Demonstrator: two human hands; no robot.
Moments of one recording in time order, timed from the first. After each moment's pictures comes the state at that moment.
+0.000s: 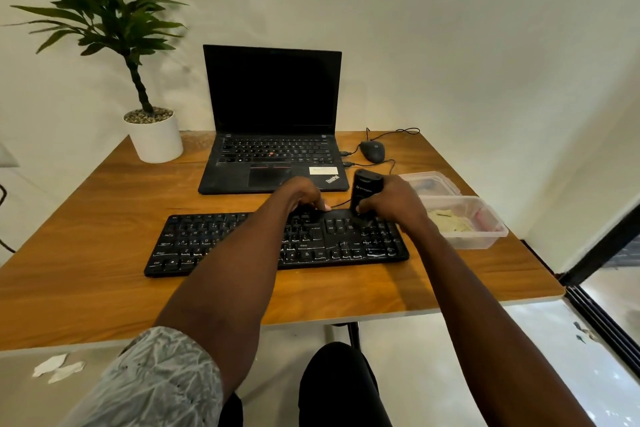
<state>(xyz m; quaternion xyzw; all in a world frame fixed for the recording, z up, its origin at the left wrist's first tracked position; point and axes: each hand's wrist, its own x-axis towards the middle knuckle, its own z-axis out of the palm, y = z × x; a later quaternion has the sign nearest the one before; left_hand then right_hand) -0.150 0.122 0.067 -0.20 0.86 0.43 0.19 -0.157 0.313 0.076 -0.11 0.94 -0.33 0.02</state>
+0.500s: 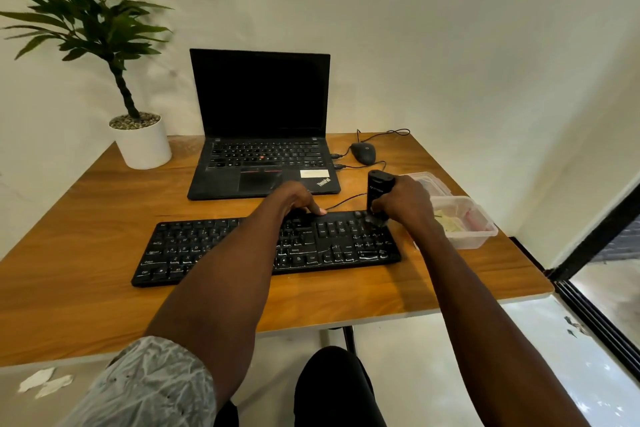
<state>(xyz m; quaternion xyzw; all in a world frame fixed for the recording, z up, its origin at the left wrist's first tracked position) -0.152 0.129 0.071 -0.22 0.86 0.41 0.21 -0.164 0.335 0.077 -0.04 0.95 -0.29 -0.04</state>
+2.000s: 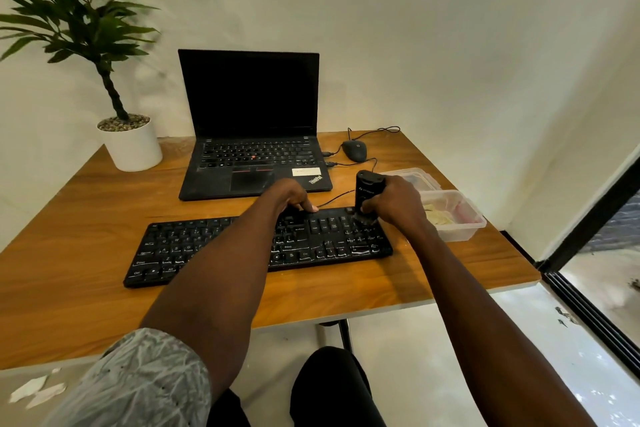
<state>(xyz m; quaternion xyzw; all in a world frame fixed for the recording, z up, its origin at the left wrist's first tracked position) -0.148 0.136 0.078 -0.22 0.87 0.39 0.23 -0.146 0.340 0.079 -0.08 0.94 -0.32 -0.03</state>
